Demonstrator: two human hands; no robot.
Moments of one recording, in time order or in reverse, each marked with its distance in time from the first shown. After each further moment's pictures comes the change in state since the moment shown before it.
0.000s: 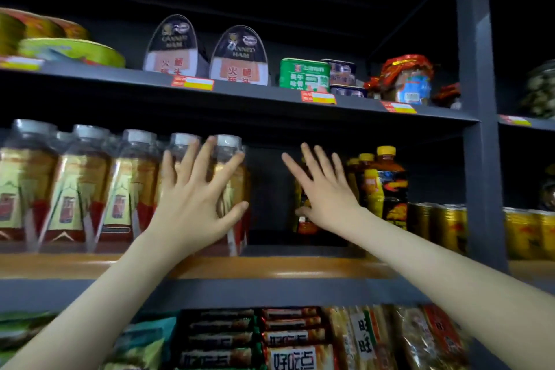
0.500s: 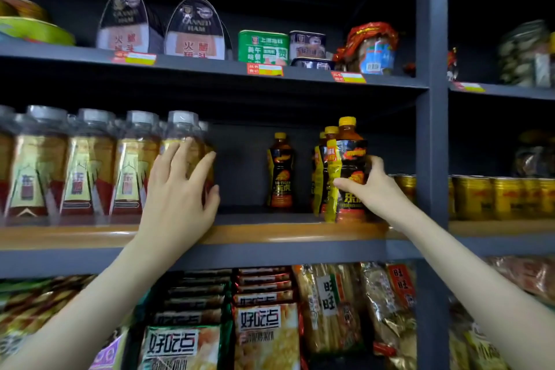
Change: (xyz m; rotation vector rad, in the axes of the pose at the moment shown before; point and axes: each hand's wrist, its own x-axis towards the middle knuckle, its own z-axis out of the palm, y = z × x) left_hand -0.019 0.065 -0.008 -0.116 0.070 -0.074; right_hand -0.107 0.100 -0.006 0.994 -0.027 0.660
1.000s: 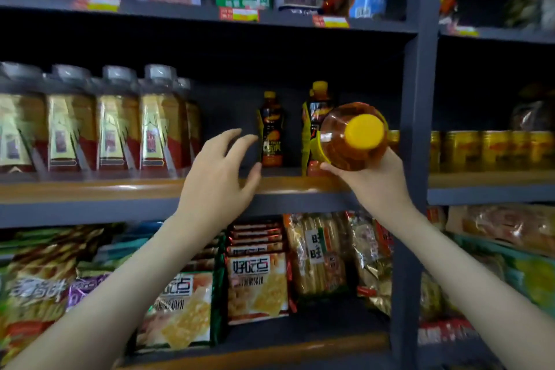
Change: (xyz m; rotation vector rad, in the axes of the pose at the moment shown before) left_hand -0.017 0.079 -0.008 -0.294 -0.115 0.012; right_hand -0.070 0.017 0.003 0.265 0.158 -0.310
